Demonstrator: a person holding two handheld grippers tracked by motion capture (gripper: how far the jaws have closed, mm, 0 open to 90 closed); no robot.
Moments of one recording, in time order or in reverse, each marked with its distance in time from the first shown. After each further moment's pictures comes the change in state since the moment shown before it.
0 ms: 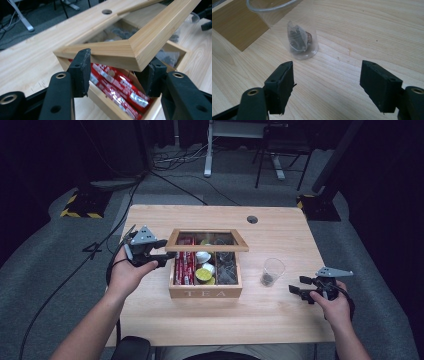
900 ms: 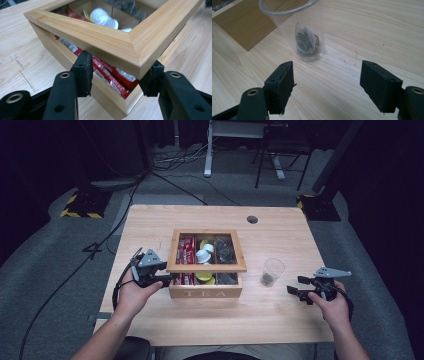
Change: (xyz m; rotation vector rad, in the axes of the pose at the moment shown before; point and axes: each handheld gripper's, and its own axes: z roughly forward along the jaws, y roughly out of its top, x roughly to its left) left arm -0.023 -0.051 0.026 0.074 -0.013 -0.016; right arm 0.008 0.004 0.000 0.001 0.011 -0.033
